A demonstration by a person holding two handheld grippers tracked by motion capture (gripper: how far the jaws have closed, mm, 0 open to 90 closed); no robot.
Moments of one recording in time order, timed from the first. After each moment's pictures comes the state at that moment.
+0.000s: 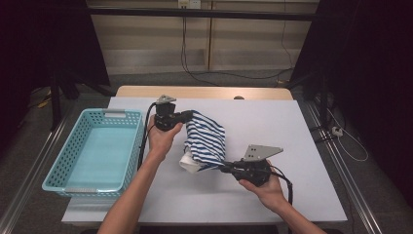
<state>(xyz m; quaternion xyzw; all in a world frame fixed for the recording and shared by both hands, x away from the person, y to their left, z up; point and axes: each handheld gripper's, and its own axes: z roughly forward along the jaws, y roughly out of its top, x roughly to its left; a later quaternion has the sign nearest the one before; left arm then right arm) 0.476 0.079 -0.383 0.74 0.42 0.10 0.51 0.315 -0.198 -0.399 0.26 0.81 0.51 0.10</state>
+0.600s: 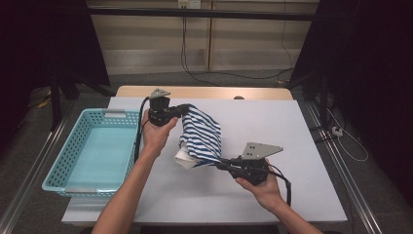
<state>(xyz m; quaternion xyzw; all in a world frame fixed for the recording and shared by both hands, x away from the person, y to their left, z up) 0.475 0.092 -0.355 0.73 0.41 0.12 0.53 0.311 -0.187 -0.383 0.25 0.80 0.53 0.12</state>
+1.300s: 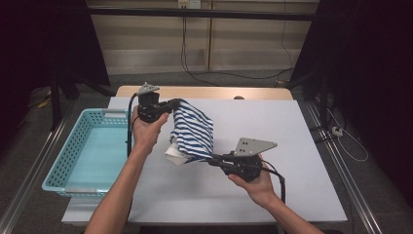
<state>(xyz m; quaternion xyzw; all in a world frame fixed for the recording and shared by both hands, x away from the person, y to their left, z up) 0.469 0.116 -0.337 0.72 0.42 0.14 0.53 0.314 -0.166 -0.365 0.23 0.80 0.55 0.12</state>
